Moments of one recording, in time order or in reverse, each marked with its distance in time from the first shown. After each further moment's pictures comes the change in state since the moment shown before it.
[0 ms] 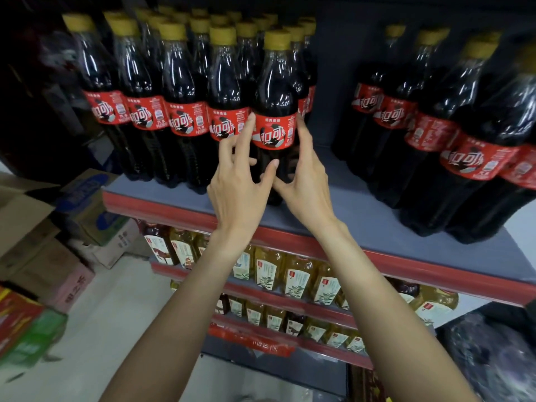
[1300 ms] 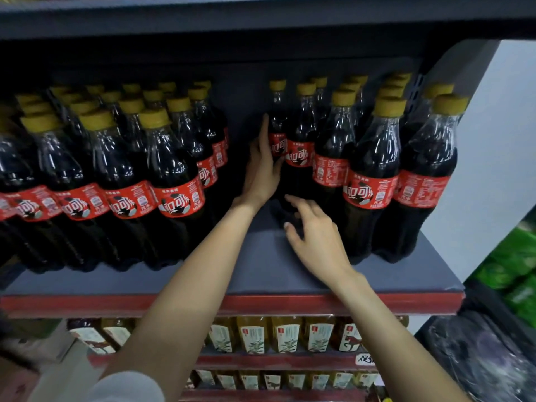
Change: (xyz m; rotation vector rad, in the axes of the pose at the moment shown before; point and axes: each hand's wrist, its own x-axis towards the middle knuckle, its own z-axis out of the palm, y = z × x) left_hand 0.087 0.068 0.175 -0.438 -0.464 0.038; right_hand -0.022 0.062 -0.104 -0.344 -0.016 0.173
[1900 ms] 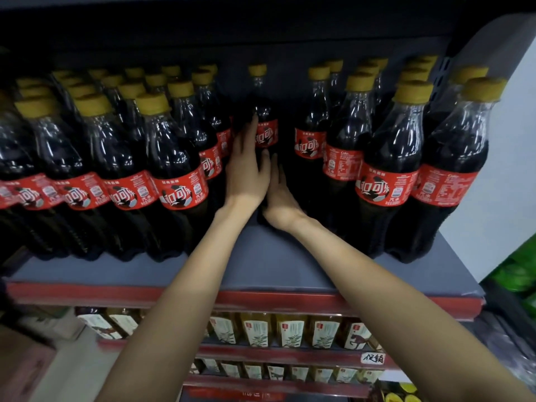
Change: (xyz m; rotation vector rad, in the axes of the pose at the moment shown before) left_hand -0.026 0.013 -0.032 0.250 0.165 -0.070; right_hand 0.090 -0.001 0.068 0.142 -0.310 0.123
